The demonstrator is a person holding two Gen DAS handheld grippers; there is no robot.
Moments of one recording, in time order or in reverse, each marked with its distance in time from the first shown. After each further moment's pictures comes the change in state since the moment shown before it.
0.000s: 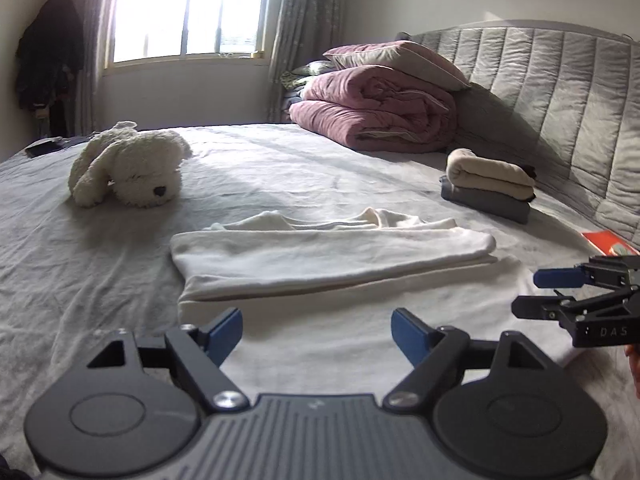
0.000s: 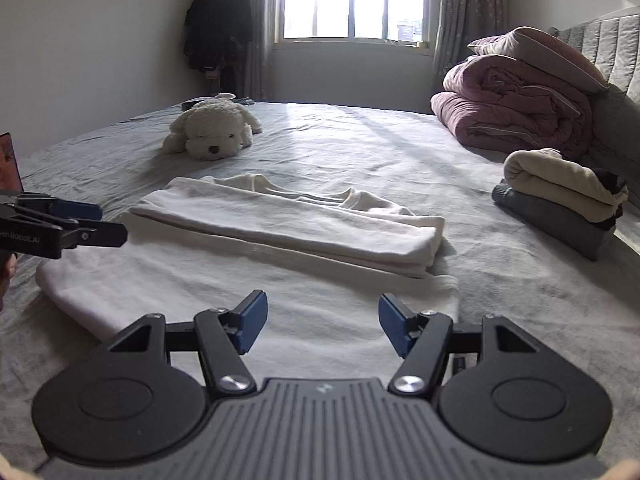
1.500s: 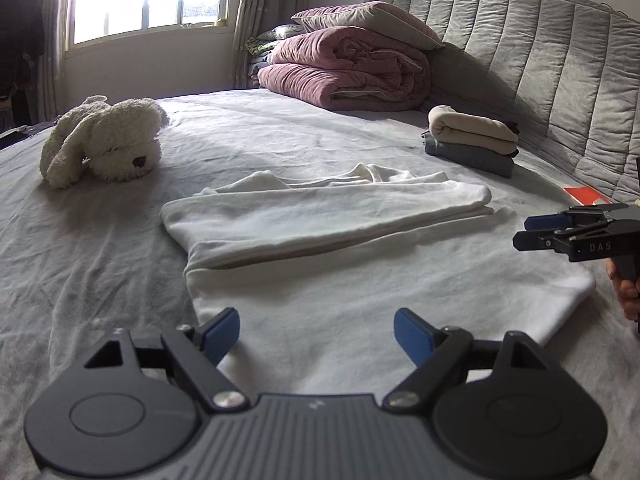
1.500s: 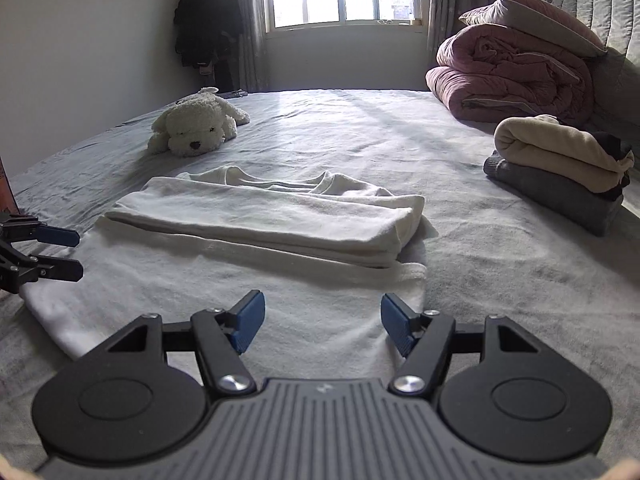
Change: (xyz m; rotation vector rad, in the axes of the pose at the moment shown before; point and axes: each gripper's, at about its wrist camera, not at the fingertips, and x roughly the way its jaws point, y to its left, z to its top) left arm 0.016 0.049 -0.009 -0.004 0.122 -0.078; right arm 0.021 -0.061 -0.005 0.104 0.050 -0.005
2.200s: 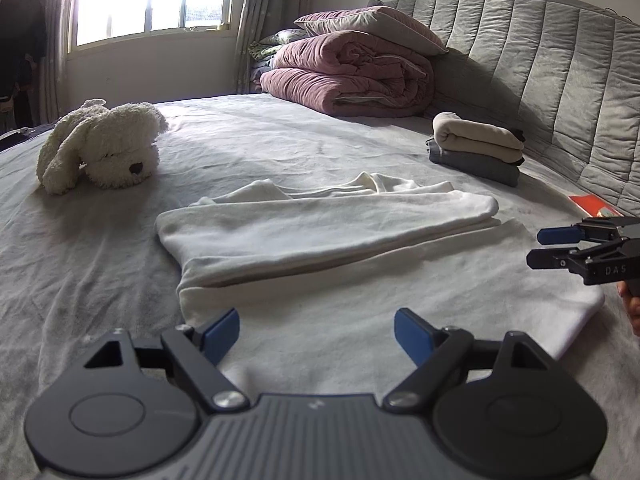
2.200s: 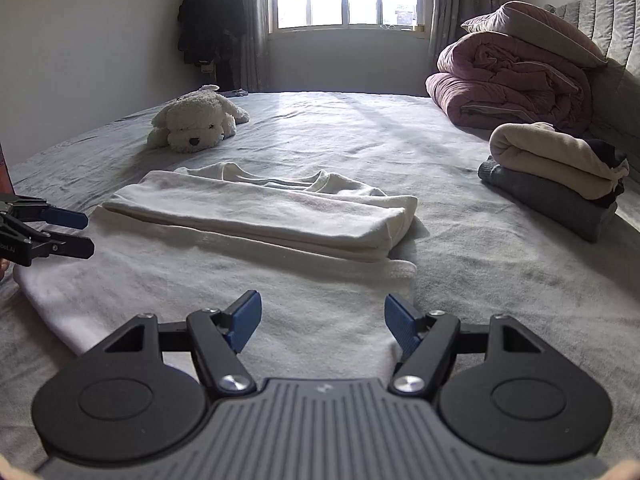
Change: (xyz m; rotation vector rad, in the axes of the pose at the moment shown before) left arm 0.011 -0.006 0.014 0.001 -0.035 0.012; right arm -0.004 0.004 0.001 -0.039 -0.023 -0.010
